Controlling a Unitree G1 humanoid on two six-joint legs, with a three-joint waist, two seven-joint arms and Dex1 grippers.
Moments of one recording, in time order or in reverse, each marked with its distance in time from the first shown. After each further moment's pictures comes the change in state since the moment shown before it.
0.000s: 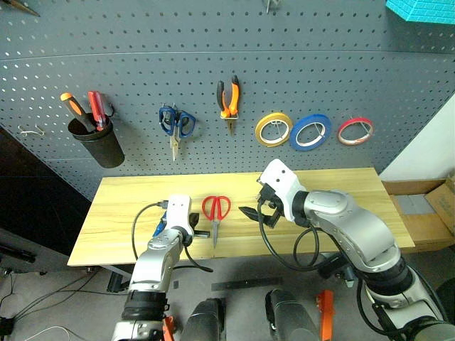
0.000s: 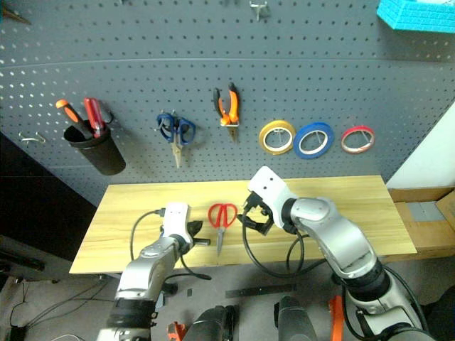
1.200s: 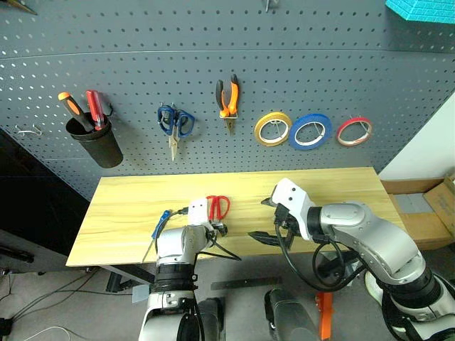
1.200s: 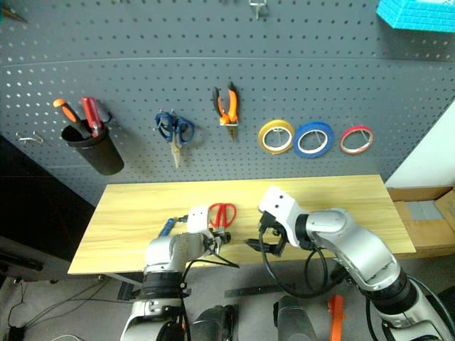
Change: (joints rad) left arm -0.294 -0.232 0.136 0.236 -0.020 0.518 0.275; right arm 0.069 -0.142 0.004 -0.060 0.150 0.027 0.102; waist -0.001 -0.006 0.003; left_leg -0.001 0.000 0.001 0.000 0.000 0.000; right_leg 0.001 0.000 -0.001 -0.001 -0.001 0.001
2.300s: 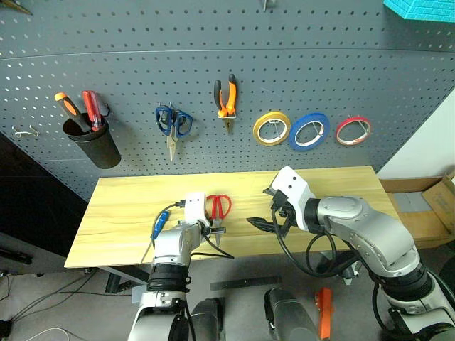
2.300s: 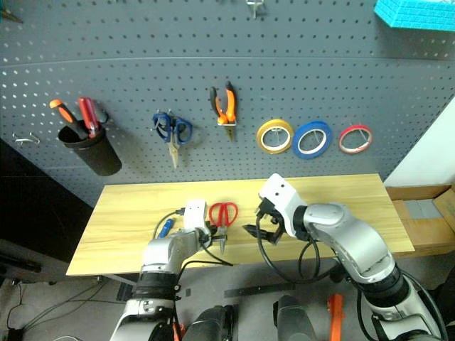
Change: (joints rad) left arm 0.098 0.146 -0.140 -0.058 0.022 -0.294 -0.167; right arm -0.042 0.064 -0.049 0.033 0.002 0.039 -0.081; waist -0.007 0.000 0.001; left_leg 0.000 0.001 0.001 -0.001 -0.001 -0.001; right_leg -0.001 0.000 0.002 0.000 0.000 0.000
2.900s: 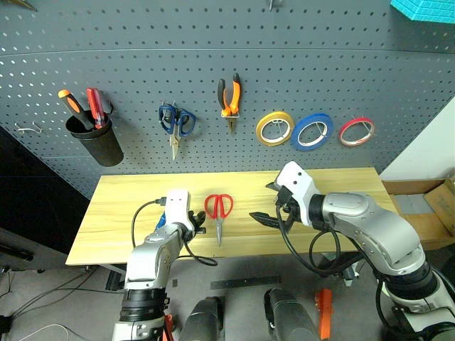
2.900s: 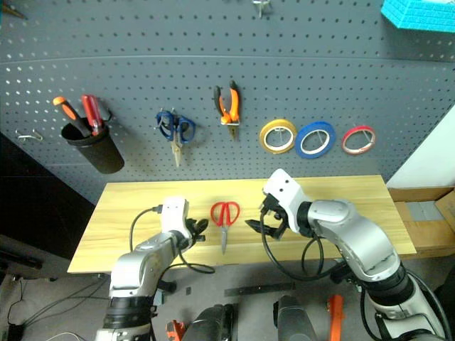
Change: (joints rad) left arm 0.072 0.012 0.042 -0.252 -0.070 0.106 -0.043; right arm 0.004 -0.050 -0.022 -0.001 0.006 -0.025 0.026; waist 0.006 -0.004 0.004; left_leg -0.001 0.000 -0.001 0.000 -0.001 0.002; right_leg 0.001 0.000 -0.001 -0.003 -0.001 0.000
